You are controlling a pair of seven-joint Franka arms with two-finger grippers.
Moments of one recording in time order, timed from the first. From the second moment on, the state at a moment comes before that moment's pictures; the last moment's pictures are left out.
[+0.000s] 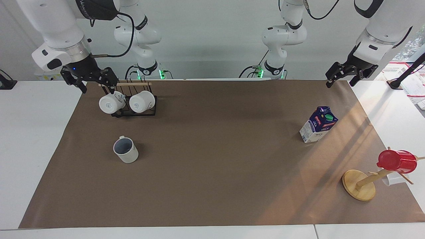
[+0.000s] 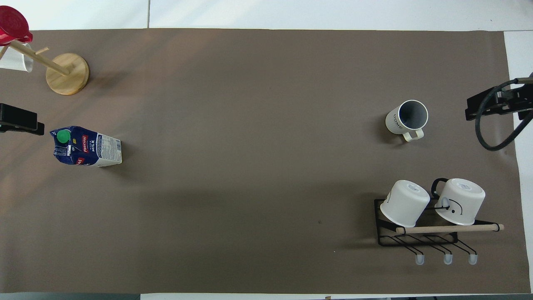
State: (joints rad) left arm 0.00 -0.03 -0.02 -1.55 -0.02 1.50 -0.01; right arm 0.06 0.07 -0.05 -1.43 -0.04 1.45 0.04
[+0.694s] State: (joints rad) left arm 0.00 -0.03 -0.02 -1.55 -0.02 1.50 -0.01; right arm 0.06 0.07 -0.05 -1.44 -0.04 1.46 0.04
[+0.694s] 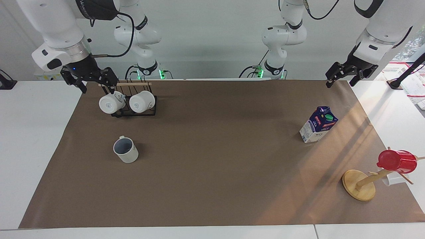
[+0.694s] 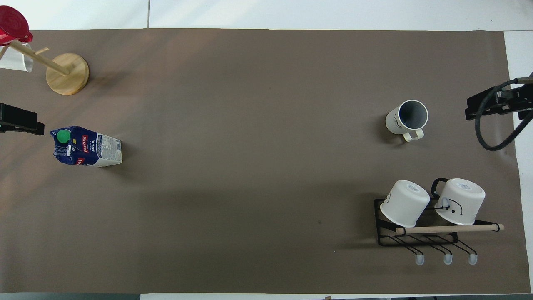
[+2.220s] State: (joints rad) left arm 0.00 -0.03 -0.02 -1.55 -0.02 1.50 -0.01; right arm 0.01 0.29 -0.05 -1.79 0.04 2.20 -0.72
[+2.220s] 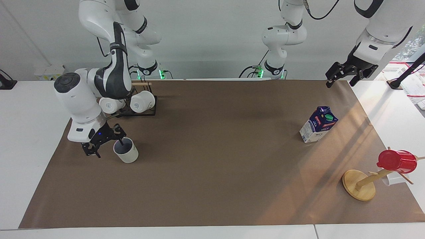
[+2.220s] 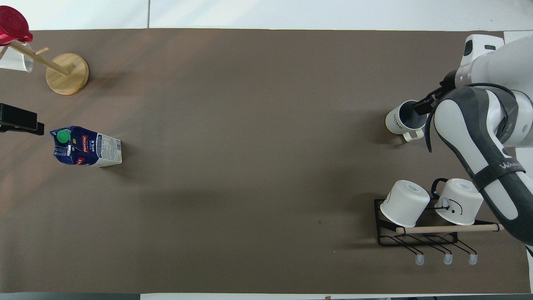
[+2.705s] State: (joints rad) left arm 0.01 -0.03 -0.02 -1.55 -0.02 1.50 -0.01; right arm 0.01 0.36 -0.05 -1.81 0.05 2.28 -0.76
